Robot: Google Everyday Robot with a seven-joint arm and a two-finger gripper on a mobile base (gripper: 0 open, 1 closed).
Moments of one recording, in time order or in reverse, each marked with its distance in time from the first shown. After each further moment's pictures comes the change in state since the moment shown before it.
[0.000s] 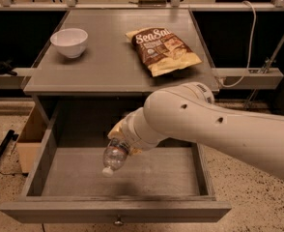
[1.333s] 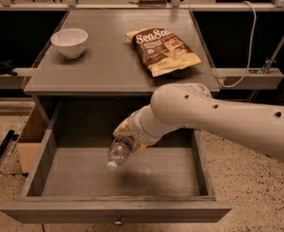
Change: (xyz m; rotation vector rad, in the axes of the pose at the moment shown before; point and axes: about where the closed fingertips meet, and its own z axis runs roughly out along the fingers) arm 0.026 0.011 0.035 0.001 -0.071 0.061
